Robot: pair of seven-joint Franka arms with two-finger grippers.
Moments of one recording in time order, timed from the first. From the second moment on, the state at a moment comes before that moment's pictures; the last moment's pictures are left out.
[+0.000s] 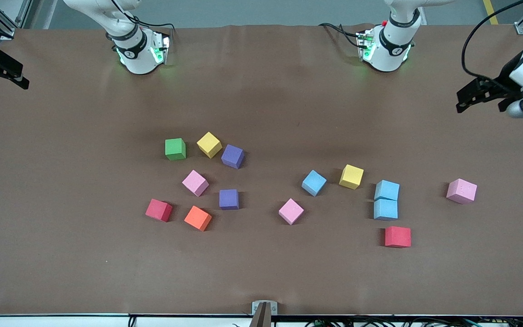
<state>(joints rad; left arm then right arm) 0.04 -0.02 -0.15 -1.60 0.01 1.53 -0.10 -0.01 -0.08 -0.02 -1.47 0.02 1.35 -0.06</state>
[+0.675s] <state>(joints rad) -0.27 0.38 -0.19 -1.60 0.01 1.86 -0.85 -0.02 -0.01 -0.03 -1.48 0.02 1.37 -0.06</state>
